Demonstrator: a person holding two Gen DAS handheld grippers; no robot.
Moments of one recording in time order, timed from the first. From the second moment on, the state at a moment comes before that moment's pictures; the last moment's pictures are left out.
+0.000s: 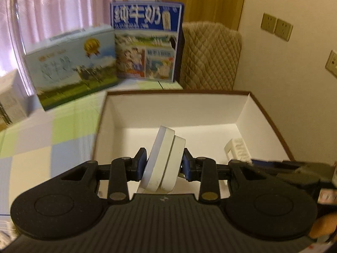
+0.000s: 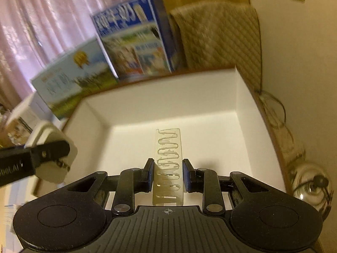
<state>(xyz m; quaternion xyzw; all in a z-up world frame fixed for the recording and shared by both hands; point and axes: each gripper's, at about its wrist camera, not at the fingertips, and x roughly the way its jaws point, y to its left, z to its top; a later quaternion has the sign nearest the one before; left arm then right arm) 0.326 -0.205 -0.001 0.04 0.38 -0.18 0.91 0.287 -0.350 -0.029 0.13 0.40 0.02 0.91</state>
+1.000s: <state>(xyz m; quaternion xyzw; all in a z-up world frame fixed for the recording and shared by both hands) 0.375 -0.239 -0.070 0.00 0.47 -0.17 0.87 0.307 -0.369 -0.063 0.14 0.44 0.01 0.89</state>
